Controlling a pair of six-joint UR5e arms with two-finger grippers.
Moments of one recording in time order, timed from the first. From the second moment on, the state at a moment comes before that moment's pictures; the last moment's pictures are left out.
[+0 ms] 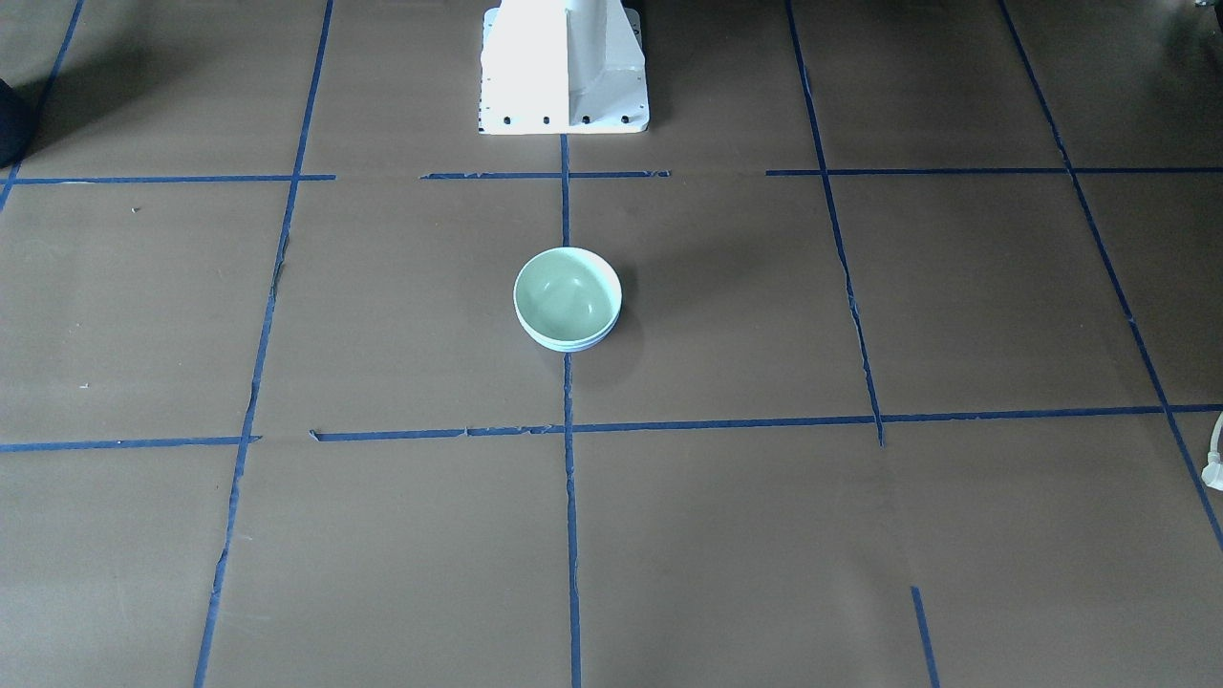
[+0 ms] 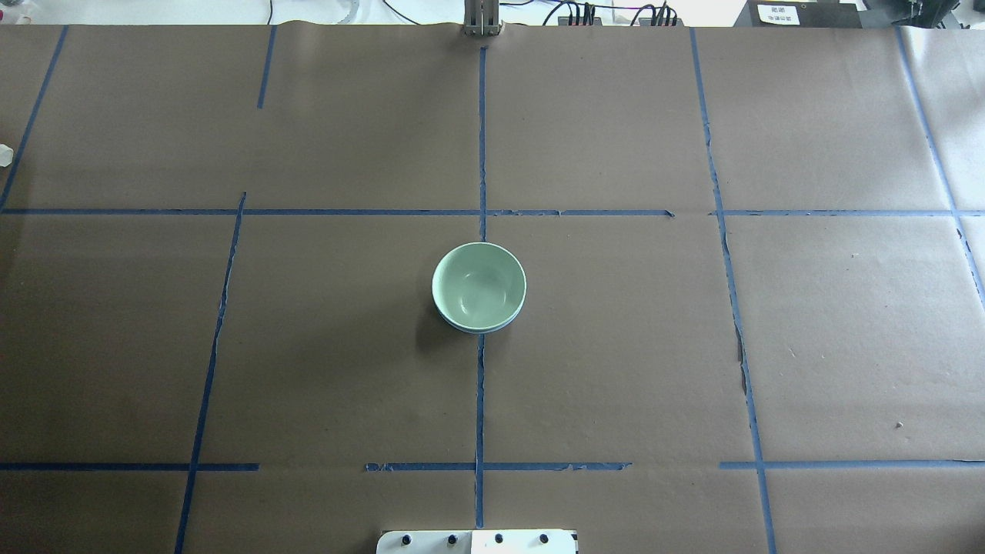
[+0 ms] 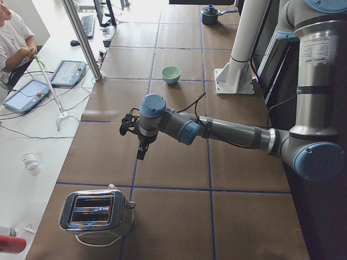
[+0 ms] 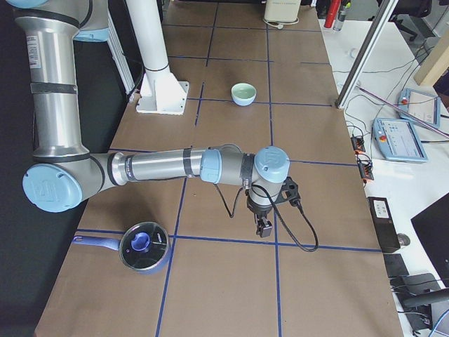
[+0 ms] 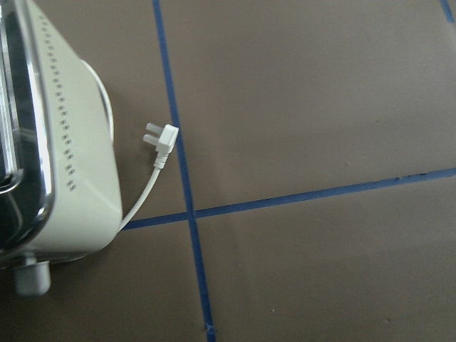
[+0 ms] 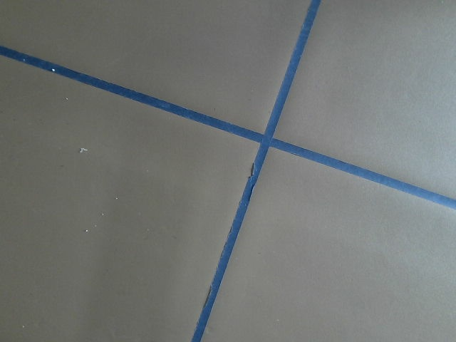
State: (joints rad) left arm -1.60 -1.51 -1.75 -1.69 -2.39 -0.03; right arm 1.61 -1.54 1.68 -1.79 2.34 -0.40
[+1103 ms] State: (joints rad) left arm -1.52 -1.52 -1.72 -1.43 -2.40 0.11; right arm 1.53 -1.53 1.68 -1.78 2.28 -0.31
